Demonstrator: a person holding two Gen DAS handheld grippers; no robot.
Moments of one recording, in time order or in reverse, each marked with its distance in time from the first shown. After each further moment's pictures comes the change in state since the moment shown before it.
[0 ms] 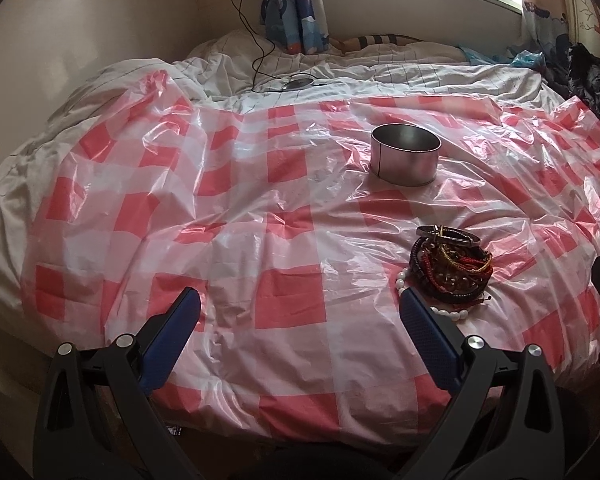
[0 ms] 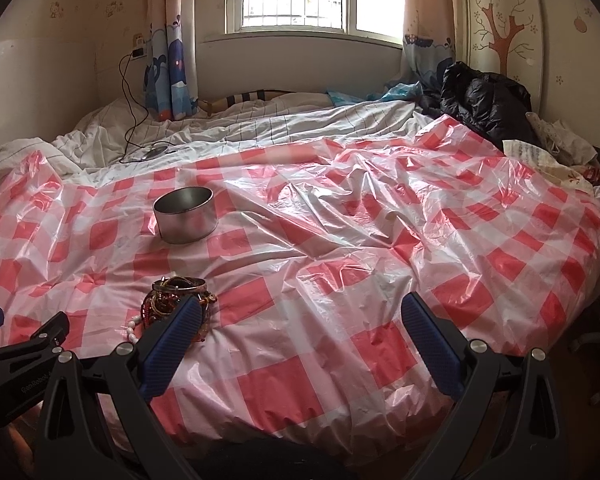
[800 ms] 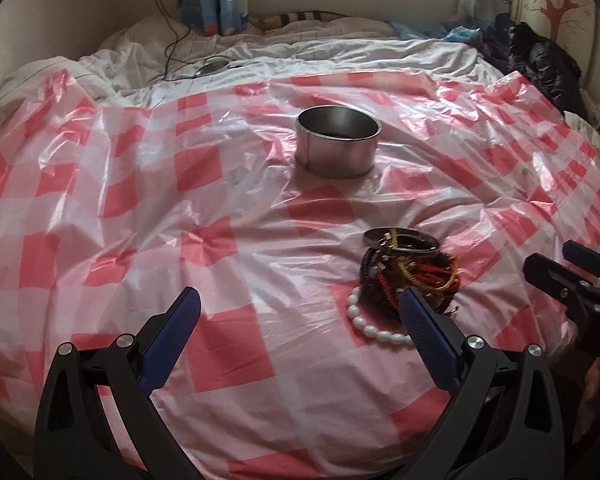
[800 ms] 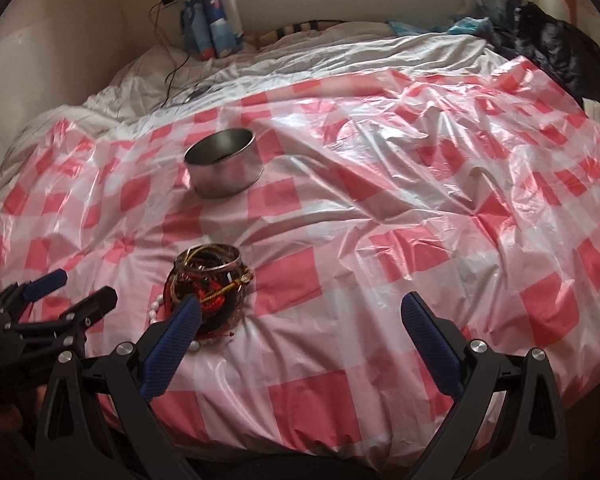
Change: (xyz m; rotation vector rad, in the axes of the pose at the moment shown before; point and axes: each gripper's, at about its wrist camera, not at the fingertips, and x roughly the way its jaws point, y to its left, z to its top) left arm 0.045 -0.018 0.031 0.144 0.082 -0.274; right arm 0.069 -0.005 0.021 -0.026 0.283 0.192
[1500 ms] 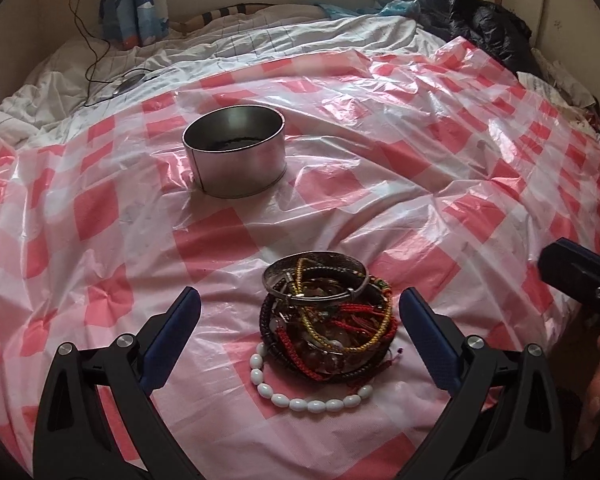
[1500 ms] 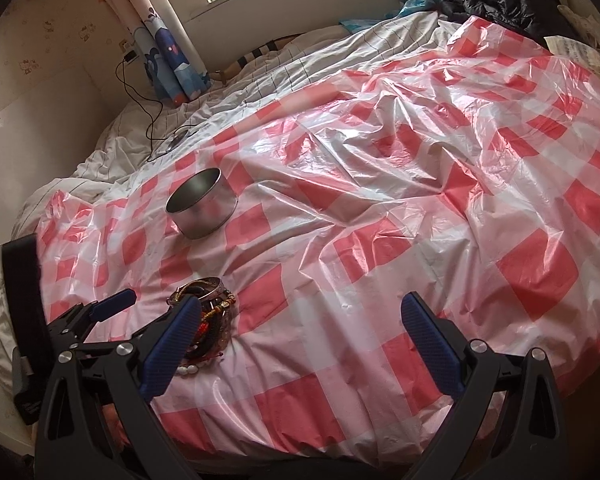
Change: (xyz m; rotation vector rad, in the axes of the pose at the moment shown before) left arm 0.047 -0.060 0.025 0.160 0.037 -0.099; right arm -0.008 -0.044 -0.004 0.202 -0.050 0.085
